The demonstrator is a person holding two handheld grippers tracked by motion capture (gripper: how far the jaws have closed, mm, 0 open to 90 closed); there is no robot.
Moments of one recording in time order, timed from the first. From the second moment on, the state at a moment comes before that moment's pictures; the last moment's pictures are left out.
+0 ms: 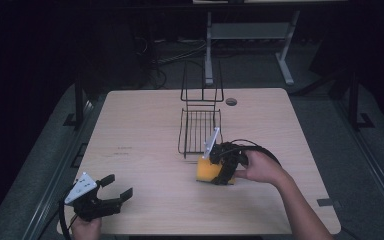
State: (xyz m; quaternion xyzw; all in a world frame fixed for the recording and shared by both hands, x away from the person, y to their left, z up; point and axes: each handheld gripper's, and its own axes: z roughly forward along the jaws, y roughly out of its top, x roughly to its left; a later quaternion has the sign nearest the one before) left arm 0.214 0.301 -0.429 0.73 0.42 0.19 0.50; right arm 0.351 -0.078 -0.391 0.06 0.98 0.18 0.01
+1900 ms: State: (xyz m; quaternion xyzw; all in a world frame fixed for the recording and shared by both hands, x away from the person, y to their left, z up) left arm 0.214 0.300 -0.429 0.73 0.42 0.18 0.51; right arm 0.417 -0.046 -0.372 0.06 0.98 0.17 -0.02
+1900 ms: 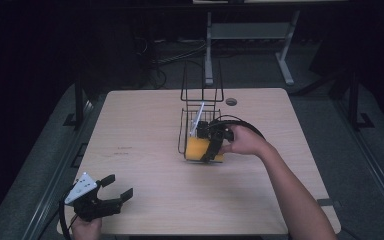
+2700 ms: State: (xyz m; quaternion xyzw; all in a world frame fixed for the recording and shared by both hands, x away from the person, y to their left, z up) left arm 0.215 0.301 -0.430 0.73 0.42 0.18 0.51; right arm 0.443 -0.035 -0.385 0.07 0.98 0.17 -0.02
